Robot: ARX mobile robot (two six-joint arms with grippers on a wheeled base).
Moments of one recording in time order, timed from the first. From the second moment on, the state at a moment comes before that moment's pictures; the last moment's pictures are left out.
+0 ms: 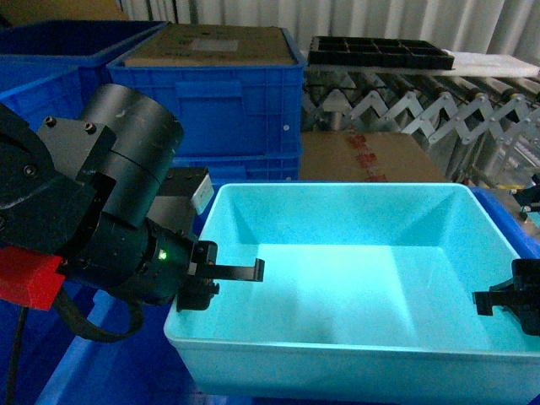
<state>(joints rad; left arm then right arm) -0.36 1.95 0.97 0.05 -0.02 -0.20 0.05 1.83 0.70 0.35 -0.07 0.00</state>
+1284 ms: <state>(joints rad) -0.34 1.95 0.97 0.05 -0.03 -0.16 0.04 1.83 0.70 0.35 -0.02 -0.10</state>
